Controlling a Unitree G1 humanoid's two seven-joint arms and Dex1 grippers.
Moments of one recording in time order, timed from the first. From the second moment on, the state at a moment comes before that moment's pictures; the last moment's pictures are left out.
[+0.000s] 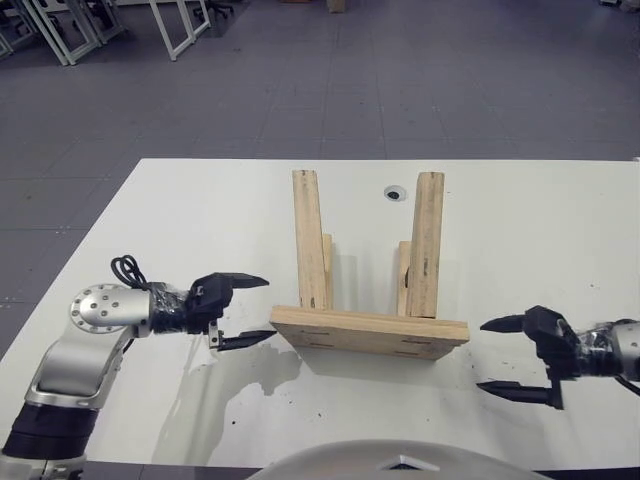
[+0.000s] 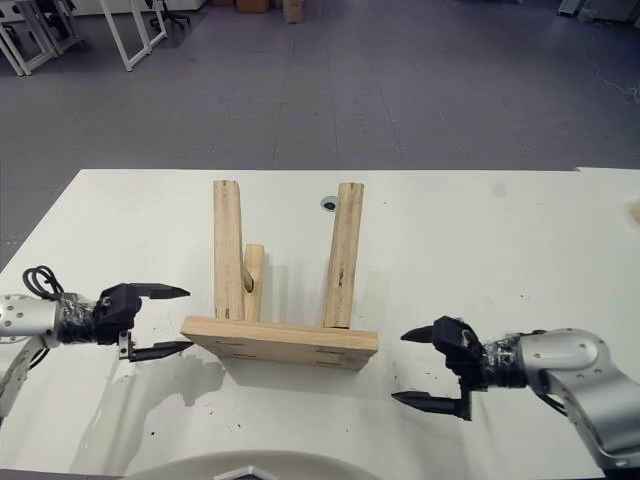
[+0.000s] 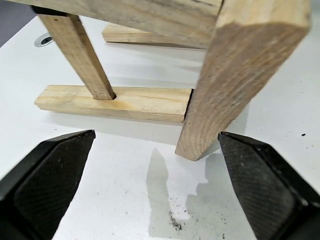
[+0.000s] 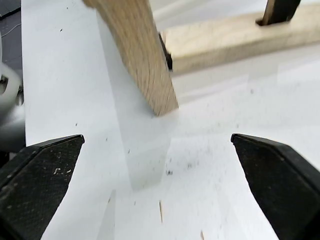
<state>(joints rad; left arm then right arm) 0.11 0.87 0.07 -0.23 -0.34 0.17 -1.24 0.28 -1.02 -0.10 -0.44 0.45 0.47 1.18</state>
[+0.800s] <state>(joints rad) 0.04 0.83 -0.10 -0.33 -0.37 0.31 -1.21 0.07 -0.88 0.09 -0.50 0.44 0.46 1.09</state>
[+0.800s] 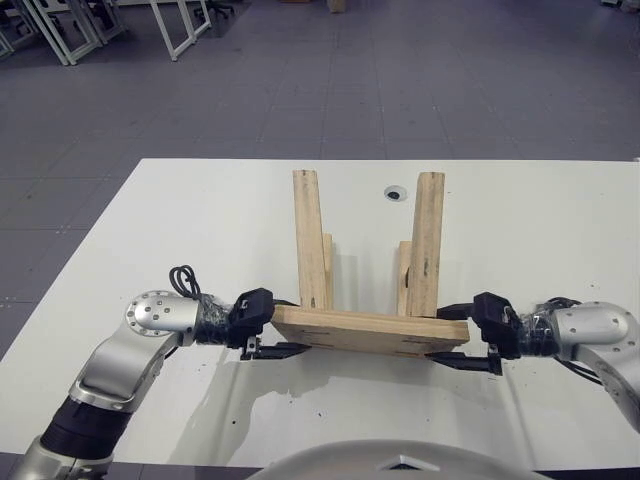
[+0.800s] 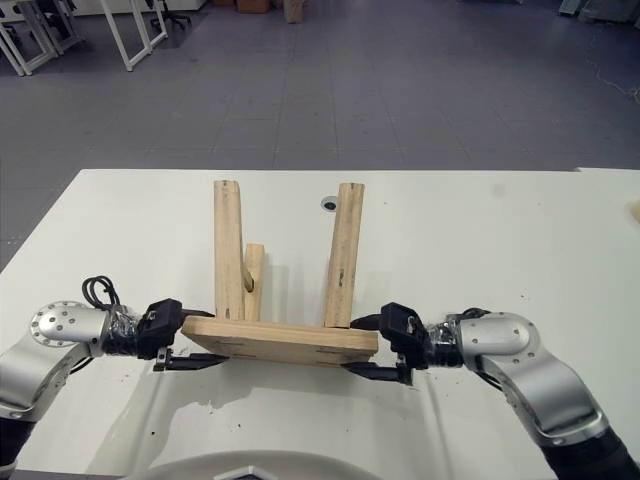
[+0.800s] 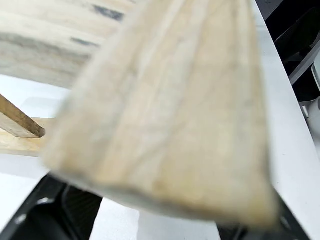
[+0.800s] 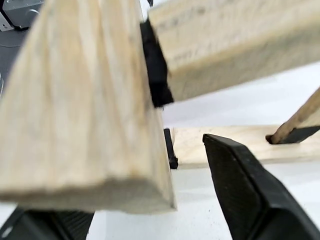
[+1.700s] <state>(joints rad) -0.45 0.90 0.17 -0.32 -1.02 1.46 -1.20 -0.45 -0.99 -0.16 -0.27 1.36 1.42 0.93</state>
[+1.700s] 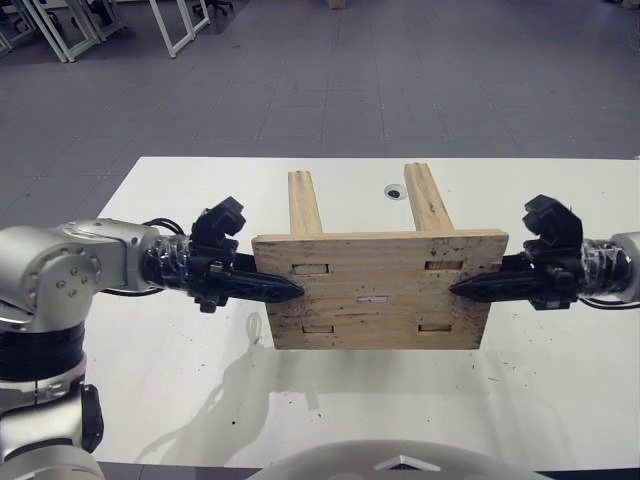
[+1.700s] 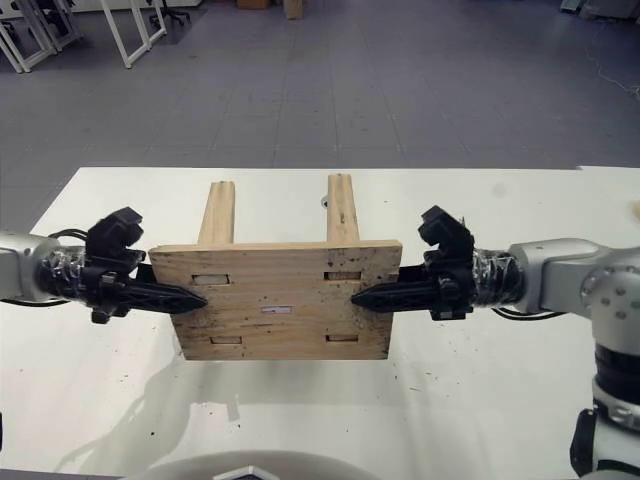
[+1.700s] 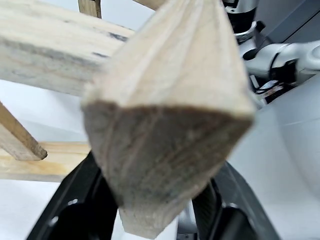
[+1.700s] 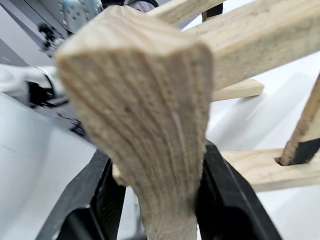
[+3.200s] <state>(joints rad) -0.86 0.90 0.08 0.62 -1.15 1.60 -0.97 -0.74 -1.03 0.16 0.81 1.72 1.61 0.66</state>
